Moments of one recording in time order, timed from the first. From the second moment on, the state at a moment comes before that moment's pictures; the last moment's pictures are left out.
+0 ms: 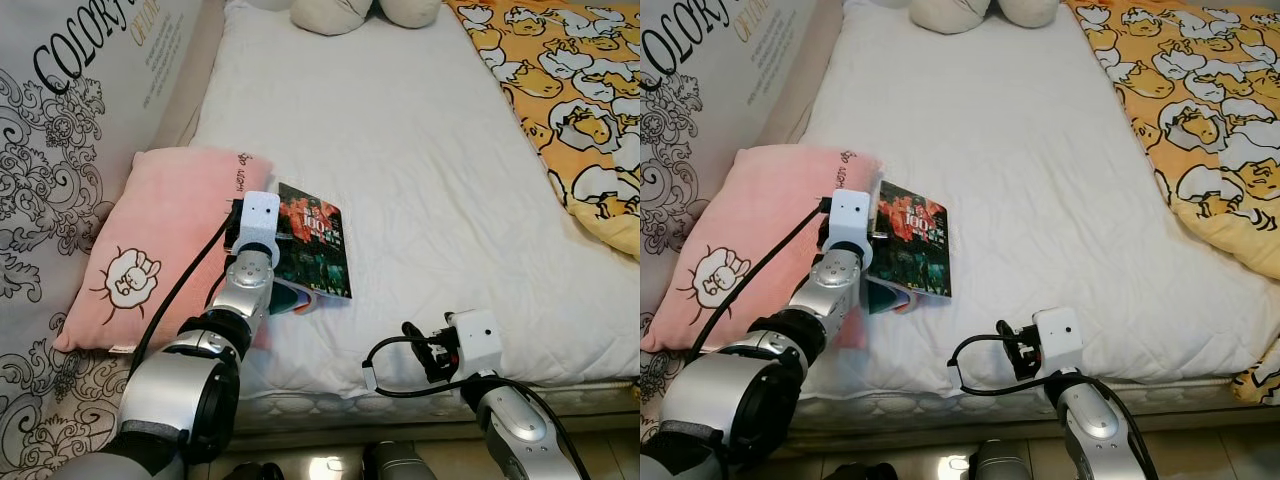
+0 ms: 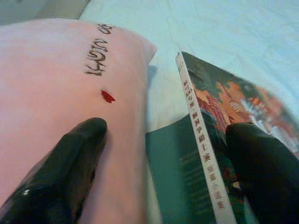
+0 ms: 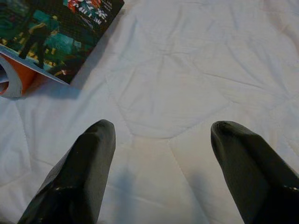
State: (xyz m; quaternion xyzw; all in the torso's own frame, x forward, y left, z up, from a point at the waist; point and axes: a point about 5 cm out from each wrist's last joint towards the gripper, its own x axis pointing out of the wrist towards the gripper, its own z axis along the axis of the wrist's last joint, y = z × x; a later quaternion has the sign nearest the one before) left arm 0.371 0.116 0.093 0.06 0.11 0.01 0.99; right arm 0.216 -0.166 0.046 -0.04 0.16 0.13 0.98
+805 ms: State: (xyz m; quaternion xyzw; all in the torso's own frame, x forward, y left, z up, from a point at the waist) left arm 0.385 0.085 0.127 -0.01 0.08 -0.13 0.99; right arm 0.219 -0.161 0.044 -0.04 0.16 0.14 0.98
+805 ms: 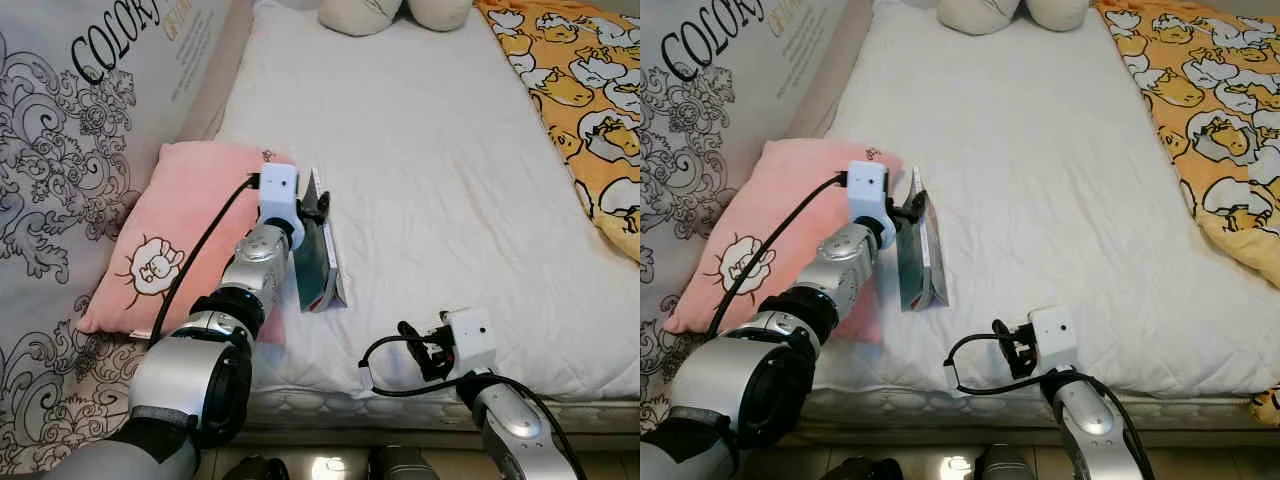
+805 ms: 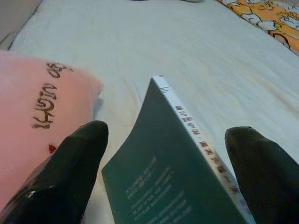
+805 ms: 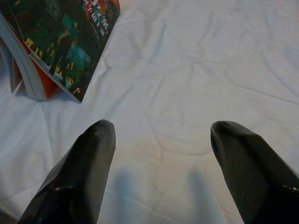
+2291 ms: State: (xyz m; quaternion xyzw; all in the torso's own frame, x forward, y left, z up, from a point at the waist) left arm 0.360 0.044 0.114 0.03 0.16 -0.21 0.96; right arm 0.218 -0.164 0.041 -0.03 0.16 0.13 0.98
